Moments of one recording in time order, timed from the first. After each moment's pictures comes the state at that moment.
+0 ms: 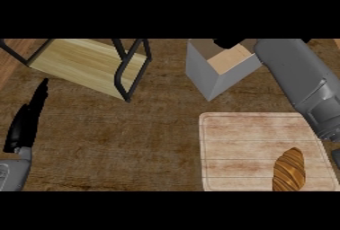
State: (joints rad) left arm -0.17 0.43 0.03 -1.31 -0.13 0.17 0.06; right arm -1.35 -0.33 0.38 -0.18 0.14 -0.27 -0.05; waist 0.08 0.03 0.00
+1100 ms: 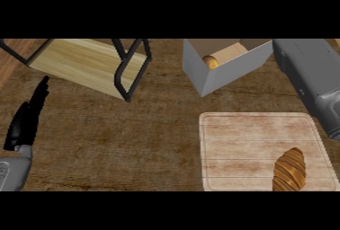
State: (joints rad) left arm -0.19 0.43 0.04 -1.31 -0.14 0.15 0.07; right arm -1.33 -0.37 0.10 -0.14 -0.08 -0.35 -0.29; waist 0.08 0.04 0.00
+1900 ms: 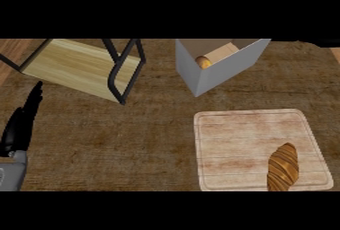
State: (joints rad) left arm -0.15 0.43 0.07 -1.31 -0.15 0.15 0.07; right arm -1.15 -0.68 -0.04 -0.12 -0.17 -0.08 -0.46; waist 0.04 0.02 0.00
